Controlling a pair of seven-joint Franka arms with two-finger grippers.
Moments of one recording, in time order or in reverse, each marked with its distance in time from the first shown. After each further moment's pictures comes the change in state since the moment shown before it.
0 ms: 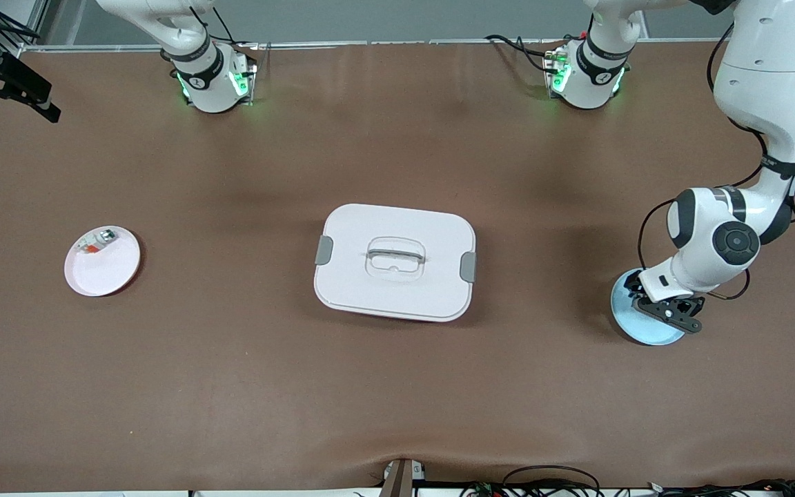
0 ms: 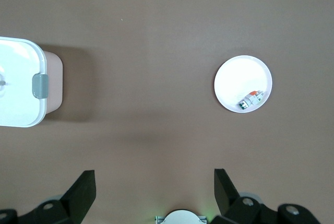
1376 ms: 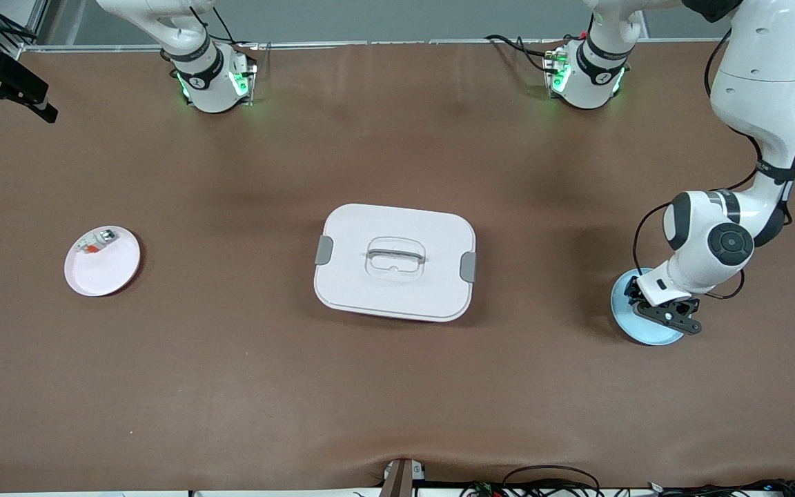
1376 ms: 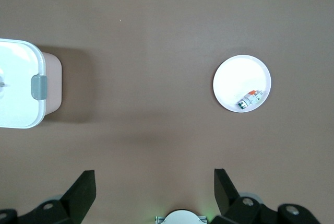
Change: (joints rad) left arm 0.003 0.012 0.000 0.001 -0.001 0.034 -0.068; right arm 0.000 0.000 -0.008 0.000 0.000 0.000 0.001
